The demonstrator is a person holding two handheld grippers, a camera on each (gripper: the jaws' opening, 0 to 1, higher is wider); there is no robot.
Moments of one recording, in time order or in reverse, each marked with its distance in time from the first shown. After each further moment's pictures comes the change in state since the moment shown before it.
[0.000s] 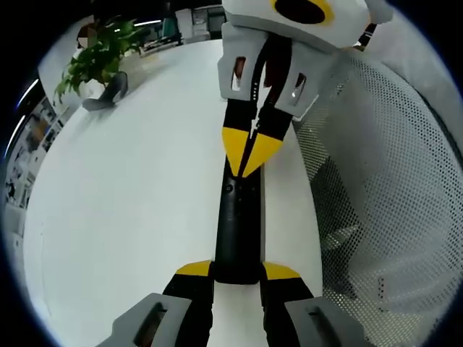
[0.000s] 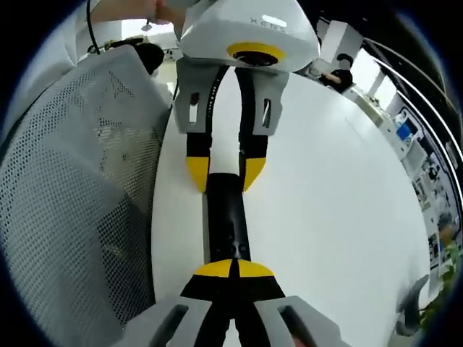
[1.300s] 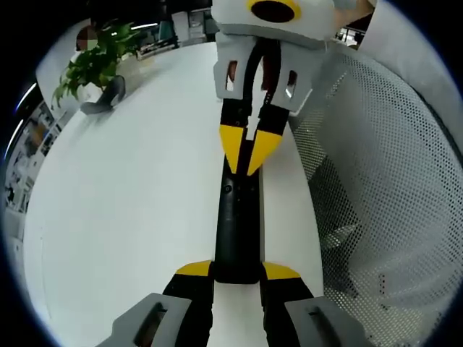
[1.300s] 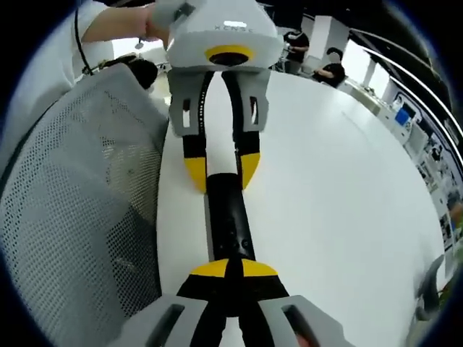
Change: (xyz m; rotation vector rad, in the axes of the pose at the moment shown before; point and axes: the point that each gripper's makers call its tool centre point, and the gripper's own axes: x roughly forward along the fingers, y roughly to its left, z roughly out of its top) left arm 0.000 0.000 -0.001 0.020 -0.014 -0.007; right arm -0.001 0.003 0.000 0.111 -0.027 0.061
